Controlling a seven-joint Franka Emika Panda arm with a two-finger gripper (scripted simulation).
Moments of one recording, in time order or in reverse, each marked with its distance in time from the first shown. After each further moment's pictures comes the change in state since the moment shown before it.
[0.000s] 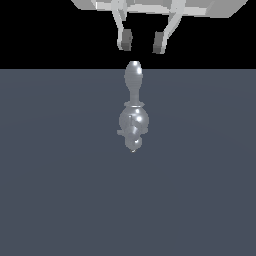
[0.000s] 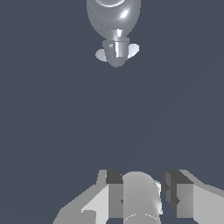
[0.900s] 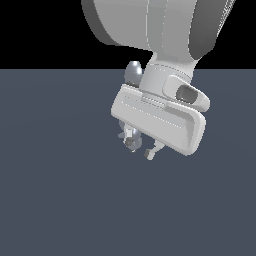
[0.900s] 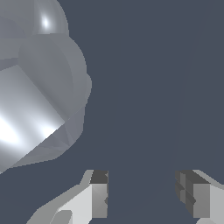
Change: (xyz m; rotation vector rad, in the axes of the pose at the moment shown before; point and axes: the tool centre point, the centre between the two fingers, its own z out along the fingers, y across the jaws) arm 0.092 0.015 0.169 0.190 -0.080 0.530
